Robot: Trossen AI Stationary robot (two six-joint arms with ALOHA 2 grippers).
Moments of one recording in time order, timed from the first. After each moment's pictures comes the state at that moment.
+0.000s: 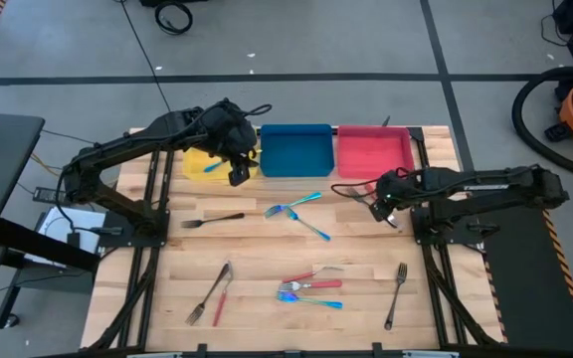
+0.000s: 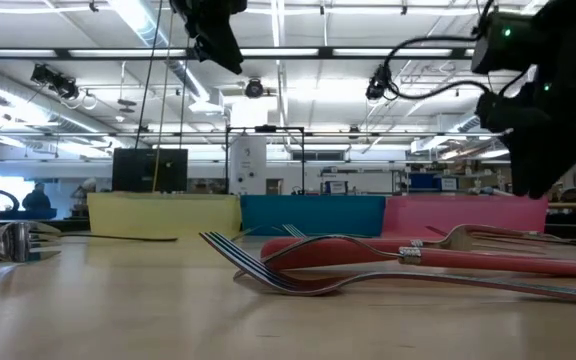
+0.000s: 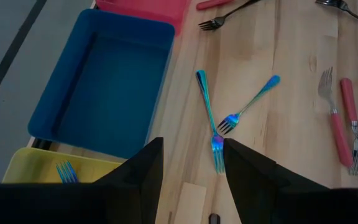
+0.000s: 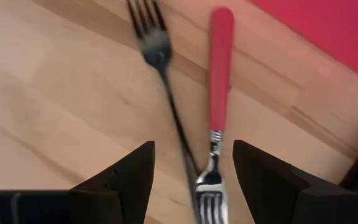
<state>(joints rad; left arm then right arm) 0.38 1.44 1.50 -0.91 0.09 0.12 -0.16 0.90 0.53 -0.94 0.19 0.86</state>
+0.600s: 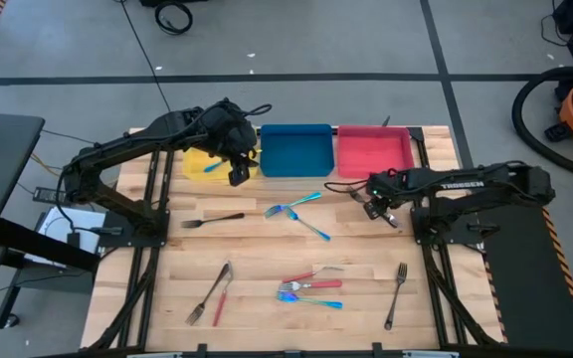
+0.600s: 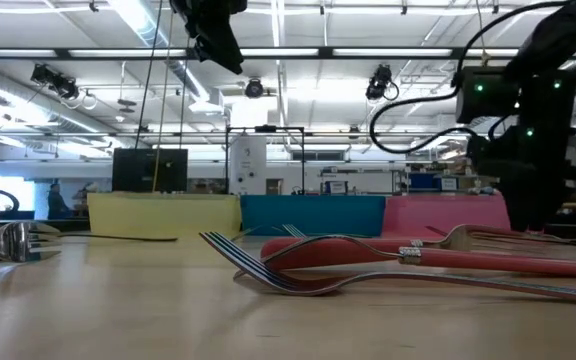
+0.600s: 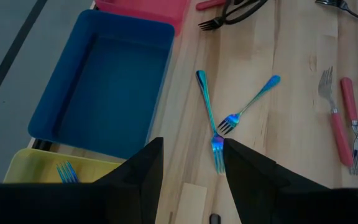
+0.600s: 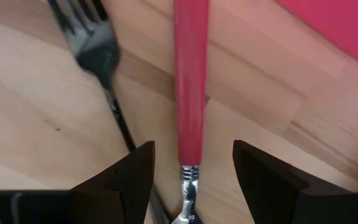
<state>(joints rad) 0.38 1.44 1.50 -0.91 0.09 0.12 -0.31 1.11 0.45 -0.74 0.19 0.76</state>
